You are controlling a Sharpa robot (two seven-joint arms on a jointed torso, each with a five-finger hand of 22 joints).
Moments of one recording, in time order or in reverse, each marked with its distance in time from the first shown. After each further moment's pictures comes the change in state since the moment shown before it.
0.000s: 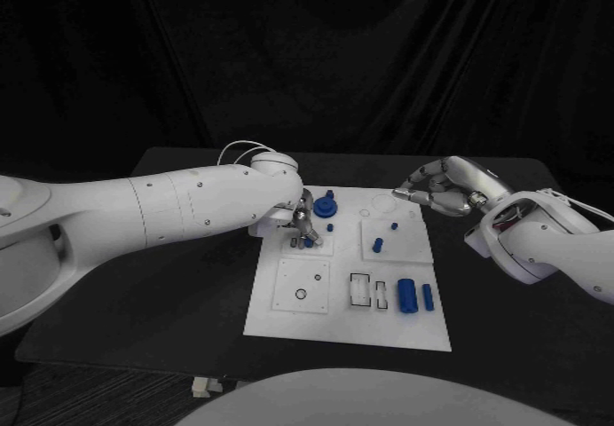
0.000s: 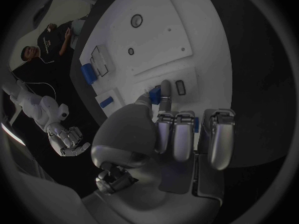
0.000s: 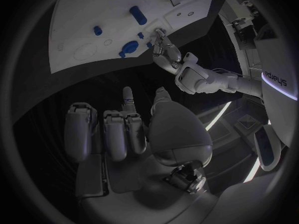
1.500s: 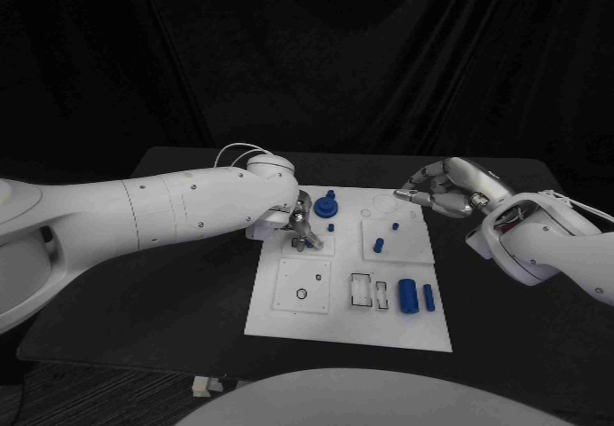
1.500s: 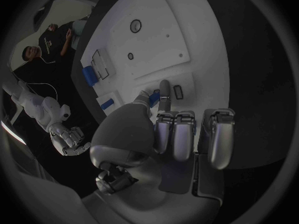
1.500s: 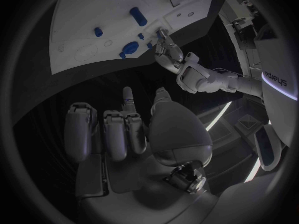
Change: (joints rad) left arm -0.003 -0.031 -0.001 0.035 0.000 -0.009 0.006; left_hand -0.035 -0.034 0.003 -0.036 -0.181 0.005 0.006 -0.024 0.029 0.000 0.000 0.000 0.000 -0.004 0.004 0.000 0.000 0.000 0.000 0.007 -0.004 0.000; right arm -0.002 -0.001 0.000 0.000 0.000 0.002 -0.003; right_hand 0.000 0.000 -0.003 0.003 0.000 0.000 0.000 0.000 -0.001 0.000 0.000 0.000 -0.001 0.000 0.000 0.000 0.000 0.000 0.000 0.000 0.000 0.000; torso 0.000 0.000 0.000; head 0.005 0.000
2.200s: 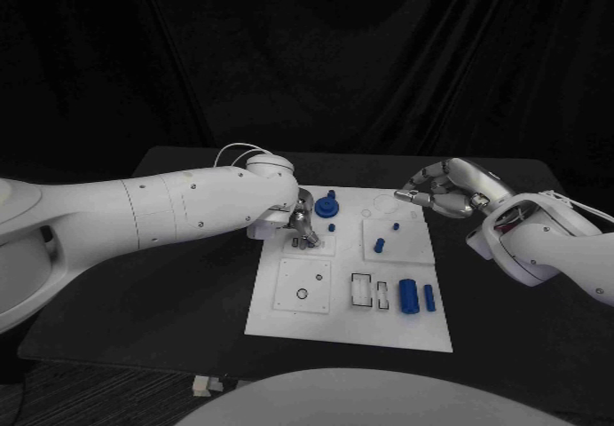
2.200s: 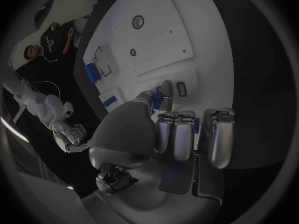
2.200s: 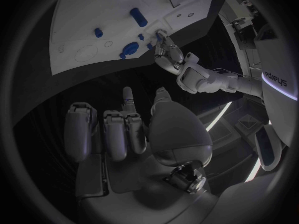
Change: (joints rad) left arm -0.001 -0.004 0.002 -0.002 0.001 -0.024 0.035; left_hand 0.076 -0.017 0.109 0.006 0.381 -0.025 0.006 -0.024 0.007 0.002 0.005 0.000 0.000 0.000 0.000 0.000 0.000 0.000 0.000 0.000 -0.018 0.000; right arm -0.001 0.002 0.000 -0.003 0.000 0.004 0.000; right_hand 0.000 0.000 -0.005 0.000 0.000 0.000 0.000 0.000 0.000 0.000 0.000 0.000 0.000 0.000 0.000 0.000 0.000 0.000 0.000 0.000 -0.005 0.000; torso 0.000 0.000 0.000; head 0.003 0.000
